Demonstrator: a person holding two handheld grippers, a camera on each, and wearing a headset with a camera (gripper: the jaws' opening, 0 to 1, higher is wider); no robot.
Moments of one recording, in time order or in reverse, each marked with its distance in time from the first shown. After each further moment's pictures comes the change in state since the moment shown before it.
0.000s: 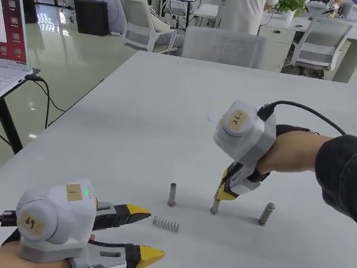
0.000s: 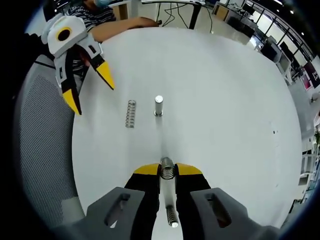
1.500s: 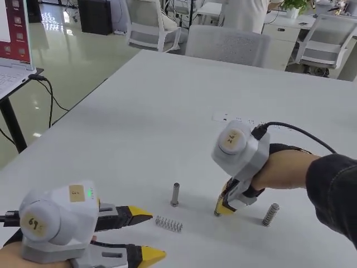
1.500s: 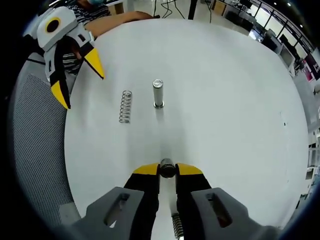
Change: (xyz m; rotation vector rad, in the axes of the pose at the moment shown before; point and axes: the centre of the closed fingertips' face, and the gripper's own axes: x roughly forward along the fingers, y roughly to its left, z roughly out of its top) left arm 0.000 0.001 -0.003 -0.004 0.015 0.004; right arm 0.032 0.005 -0.014 0.041 0.017 0.026
